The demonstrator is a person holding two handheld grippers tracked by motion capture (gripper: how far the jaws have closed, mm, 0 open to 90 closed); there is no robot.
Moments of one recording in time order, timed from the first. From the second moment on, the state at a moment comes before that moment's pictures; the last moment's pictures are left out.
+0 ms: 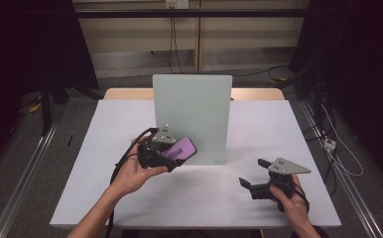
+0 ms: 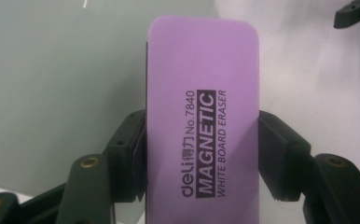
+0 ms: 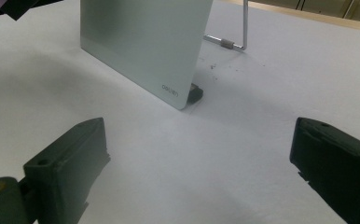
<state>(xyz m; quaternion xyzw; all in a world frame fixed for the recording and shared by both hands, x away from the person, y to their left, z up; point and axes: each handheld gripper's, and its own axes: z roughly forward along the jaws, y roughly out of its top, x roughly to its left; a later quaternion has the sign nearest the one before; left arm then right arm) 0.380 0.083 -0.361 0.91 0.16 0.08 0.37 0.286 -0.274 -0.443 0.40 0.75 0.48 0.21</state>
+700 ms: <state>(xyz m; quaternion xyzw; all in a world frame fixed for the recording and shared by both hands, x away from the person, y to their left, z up) 0.363 0.054 -0.394 0.95 0.13 0.04 0.30 0.287 -0.273 -0.443 0.39 0.76 0.48 0.21</state>
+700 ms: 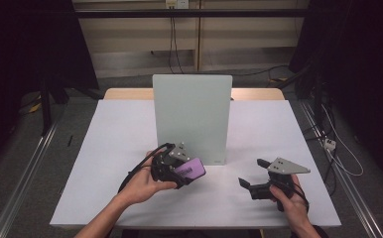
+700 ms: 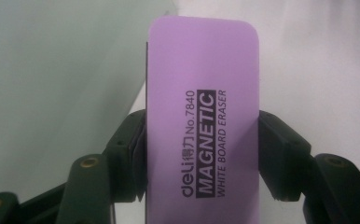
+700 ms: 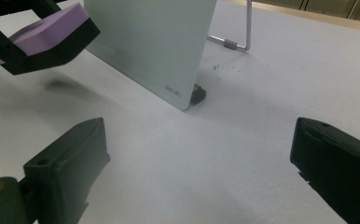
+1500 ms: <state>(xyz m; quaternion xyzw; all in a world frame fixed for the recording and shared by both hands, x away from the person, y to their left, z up) 0.359 0.022 -0.422 0.96 0.10 -0.02 0.27 0.288 -0.274 -0.444 0.39 0.75 0.48 0.21</state>
